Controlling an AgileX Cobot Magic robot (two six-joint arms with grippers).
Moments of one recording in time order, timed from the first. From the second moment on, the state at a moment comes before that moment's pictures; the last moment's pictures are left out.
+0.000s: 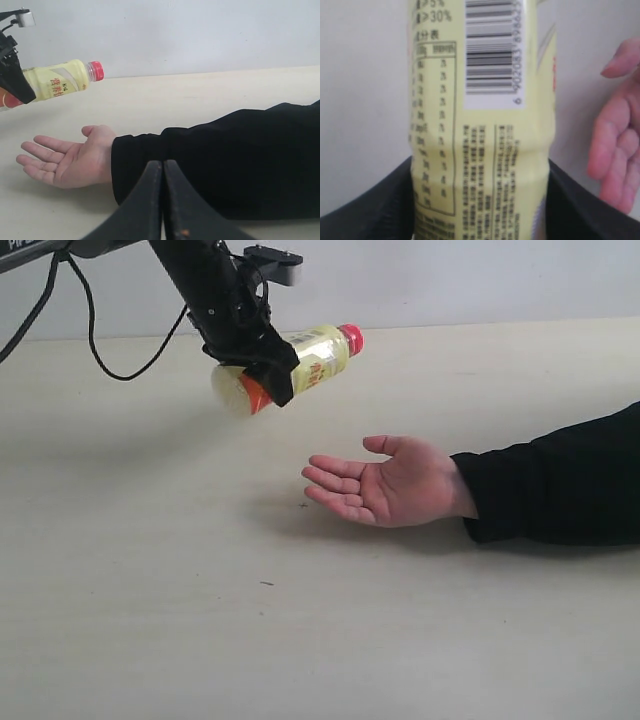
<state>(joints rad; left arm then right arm) -0.45 2.34 -2.12 -0.27 1.22 0.46 0.29 0.00 0.00 -0.26 0.32 0.37</state>
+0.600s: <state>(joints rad) -0.70 2.12 -1.93 -0.22 1.22 0.18 0.29 0.00 0.00 -0.26 0.32 0.37</state>
